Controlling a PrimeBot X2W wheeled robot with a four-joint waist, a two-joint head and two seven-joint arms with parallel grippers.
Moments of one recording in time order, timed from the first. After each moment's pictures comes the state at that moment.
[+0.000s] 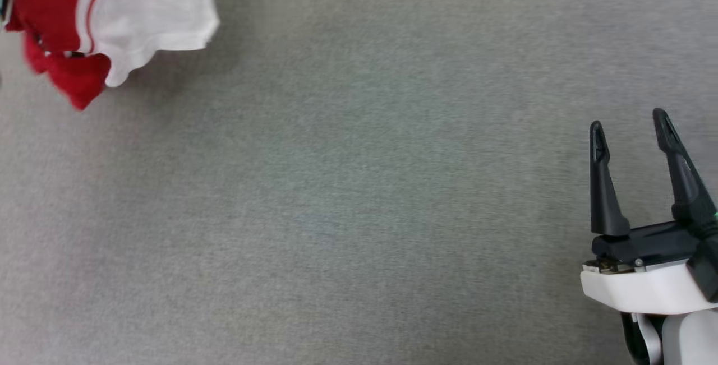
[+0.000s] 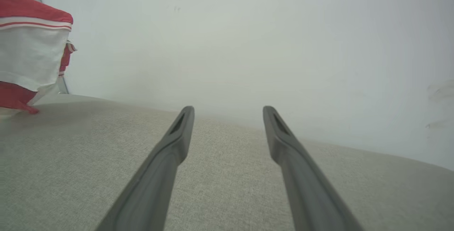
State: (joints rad) left arm -1.19 0.93 -0.63 0.28 -0.94 -0.13 0.54; right arm -0.12 -0.05 -0.03 -0.21 -0.07 0.13 -0.26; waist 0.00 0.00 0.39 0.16
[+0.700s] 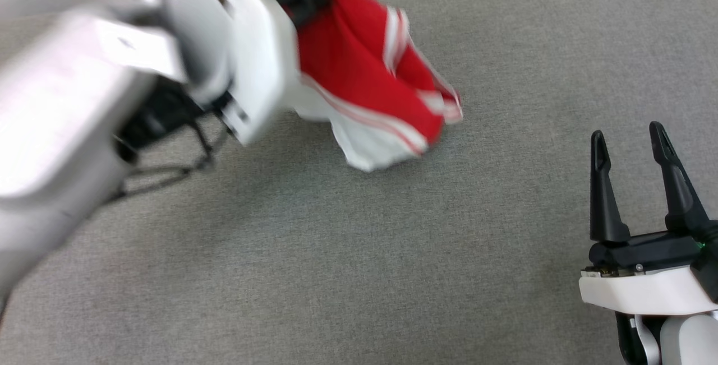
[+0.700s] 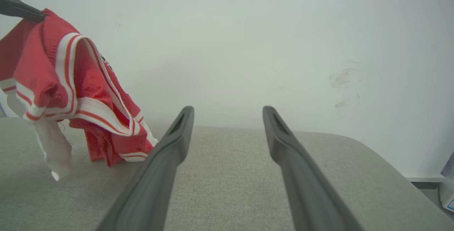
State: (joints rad) left arm -1.30 0.70 -0.98 0.01 -0.89 -0.13 0.53; right arm -0.10 -0.05 -0.03 -0.17 0.03 0.13 -0.26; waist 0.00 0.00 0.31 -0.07
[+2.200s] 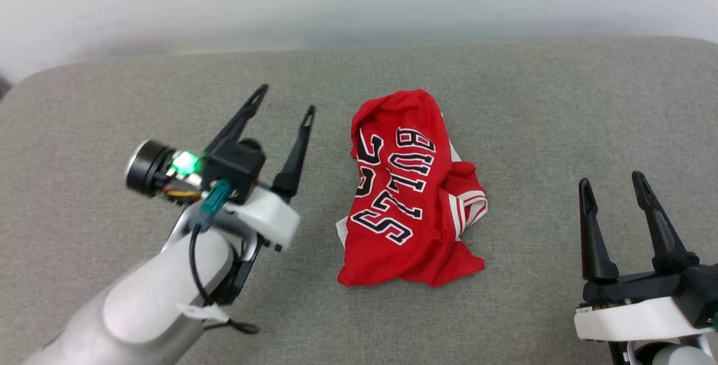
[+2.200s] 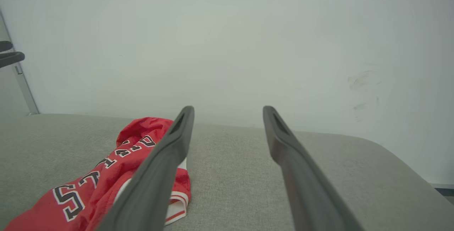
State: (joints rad) left arm -0.73 0.56 -0.95 0.16 -0.61 0.36 -0.26; right arm -0.01 -0.05 -0.04 -0.10 0.03 0.13 -0.26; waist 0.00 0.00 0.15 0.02
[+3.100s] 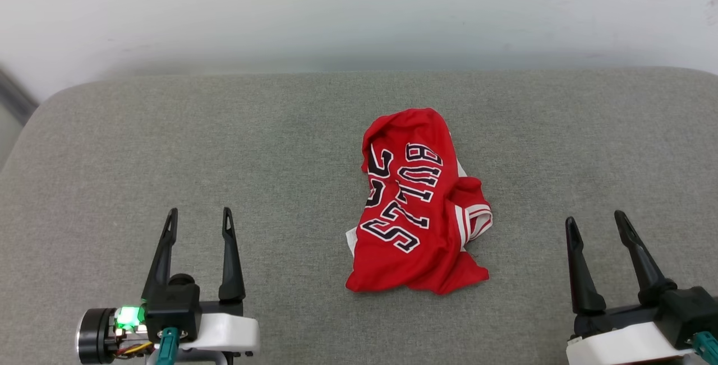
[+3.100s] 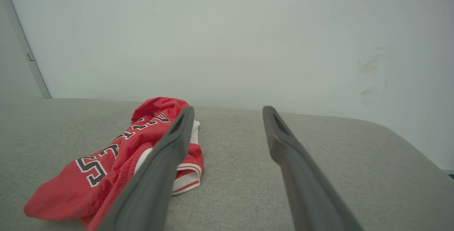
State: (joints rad) left arm -0.04 0.32 -0.35 -0.06 -0.20 0.45 -0.26; right arm 0.06 -0.05 -0.03 -0.04 0.03 0.13 -0.26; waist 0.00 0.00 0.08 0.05
